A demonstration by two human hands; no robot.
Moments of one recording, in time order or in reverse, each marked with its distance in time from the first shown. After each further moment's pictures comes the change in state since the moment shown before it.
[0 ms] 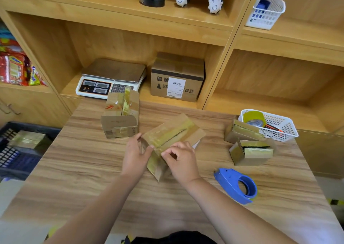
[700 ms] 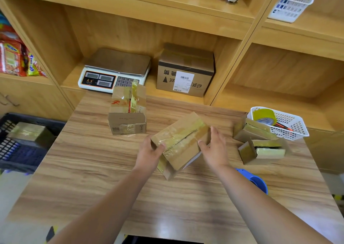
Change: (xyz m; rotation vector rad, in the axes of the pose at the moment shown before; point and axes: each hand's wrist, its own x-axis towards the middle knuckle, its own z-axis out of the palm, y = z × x) left_hand 0.024 -0.011 0.002 -0.199 -0.175 -0.222; right_hand 0.046 0.052 -0.021 -0.227 -0.048 0.370
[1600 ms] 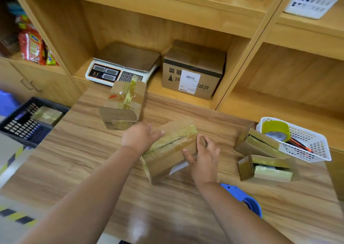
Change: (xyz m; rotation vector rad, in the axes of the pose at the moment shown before) left_hand 0.047 0.045 0.031 0.847 0.238 0.086; right_hand 0.016 0.037 -0.002 -0.092 0.037 -0.255
